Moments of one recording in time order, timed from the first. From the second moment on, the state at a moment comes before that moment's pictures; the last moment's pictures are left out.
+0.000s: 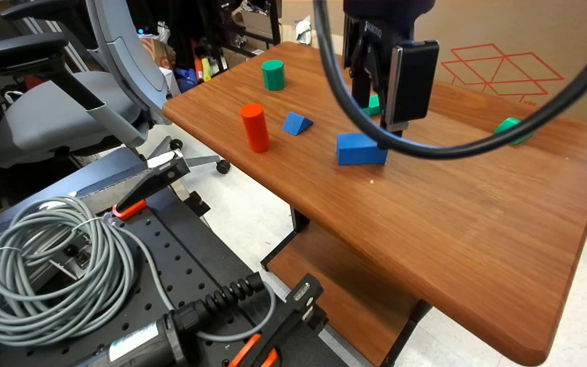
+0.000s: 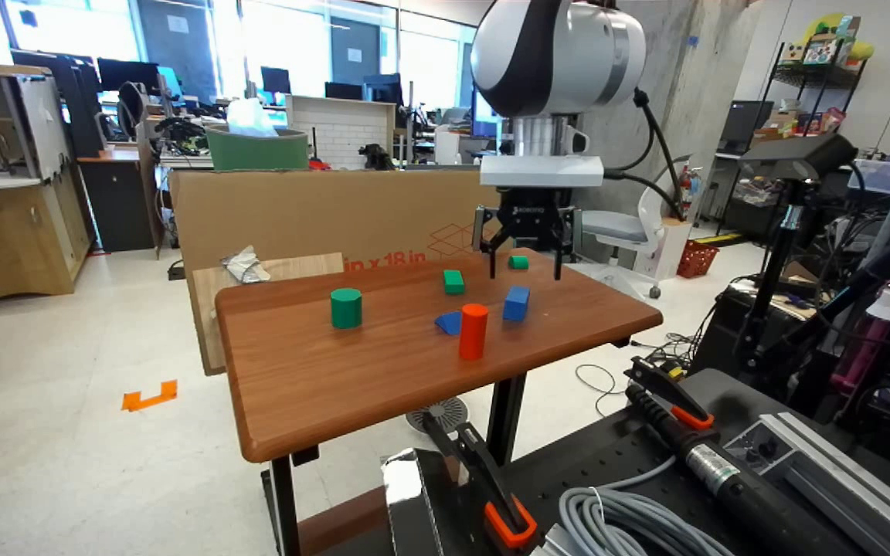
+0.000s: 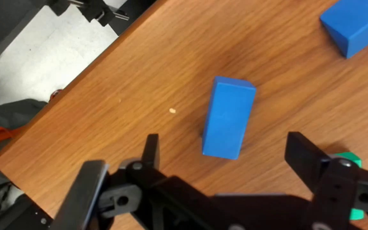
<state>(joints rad) 0.00 0.37 -0.09 -2.20 -0.10 2.51 0.64</state>
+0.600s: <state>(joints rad) 0.06 0.52 -0.13 -2.08 -0.07 2.50 0.97</state>
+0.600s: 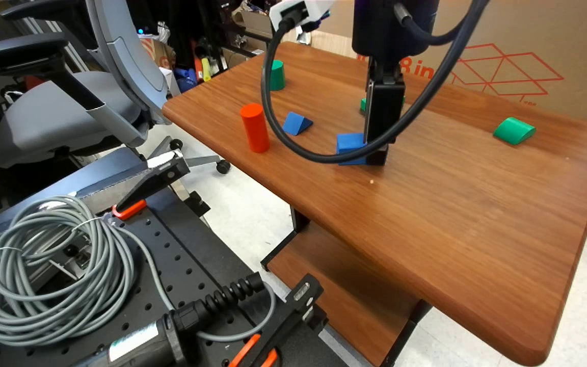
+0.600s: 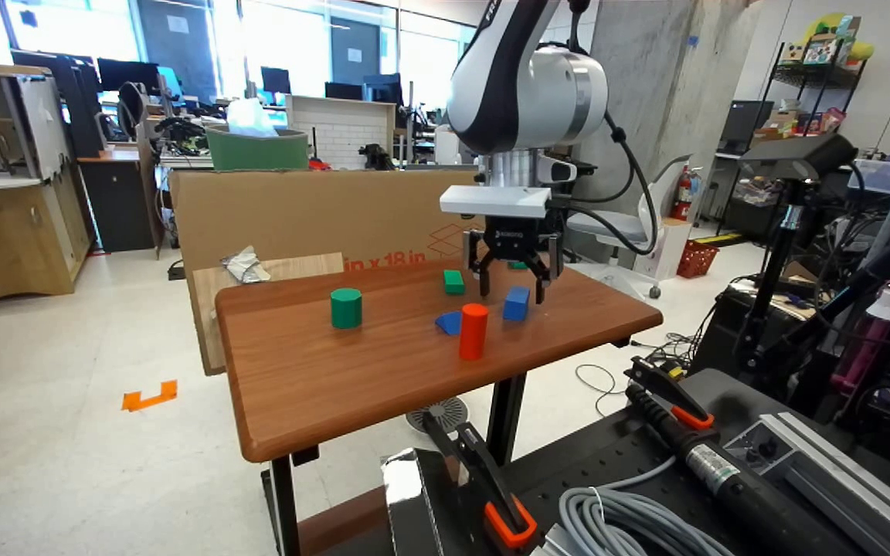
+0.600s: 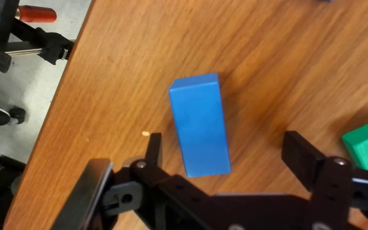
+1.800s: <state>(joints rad) 0.05 0.42 -0.12 -1.90 -0.03 2.20 0.89</state>
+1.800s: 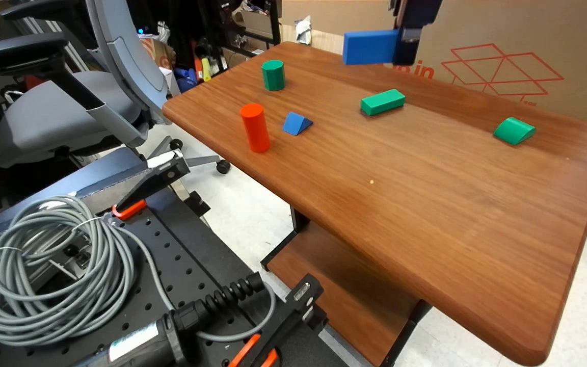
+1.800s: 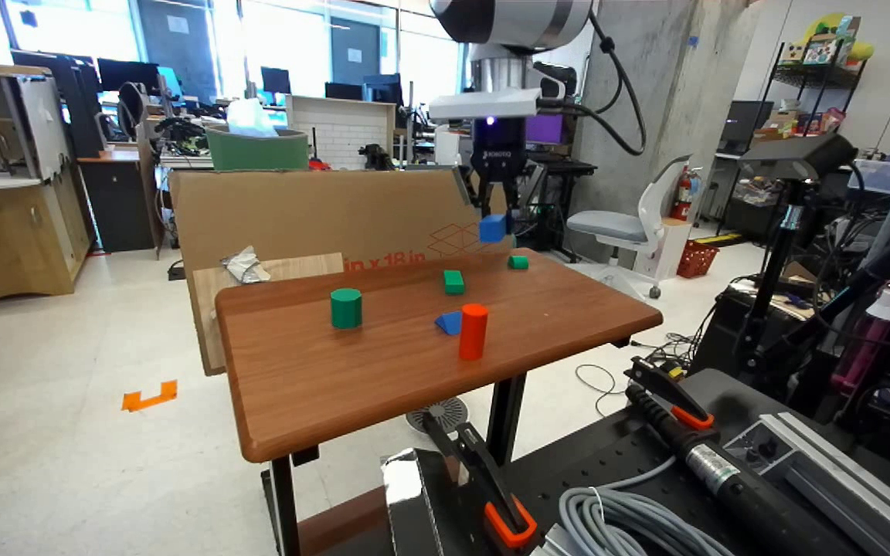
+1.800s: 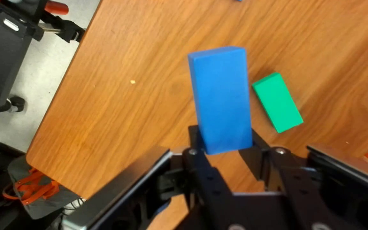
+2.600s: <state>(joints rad) 0.06 0.55 -0.11 -1.72 -0.03 2.27 0.77</state>
